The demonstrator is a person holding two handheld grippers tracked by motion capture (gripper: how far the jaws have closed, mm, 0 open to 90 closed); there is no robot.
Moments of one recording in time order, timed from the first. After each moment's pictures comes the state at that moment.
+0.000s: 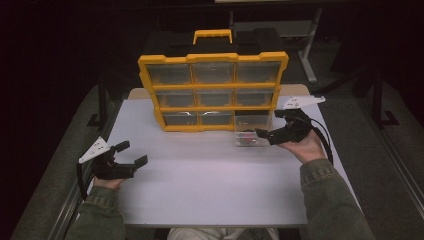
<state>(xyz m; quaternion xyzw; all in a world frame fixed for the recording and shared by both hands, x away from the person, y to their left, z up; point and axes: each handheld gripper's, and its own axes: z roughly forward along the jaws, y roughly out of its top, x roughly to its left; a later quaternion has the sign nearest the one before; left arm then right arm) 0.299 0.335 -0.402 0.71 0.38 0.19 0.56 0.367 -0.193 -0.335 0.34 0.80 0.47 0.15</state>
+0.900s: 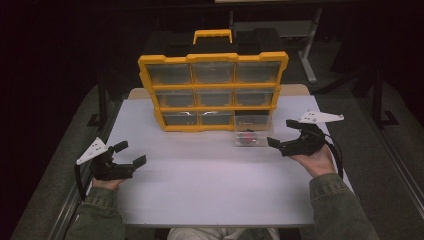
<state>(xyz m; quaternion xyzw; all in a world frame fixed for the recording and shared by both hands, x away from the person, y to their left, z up) 0.296 0.337 -0.401 0.71 0.39 0.19 0.56 0.341 -0.225 -0.362 0.36 0.76 0.51 0.16</state>
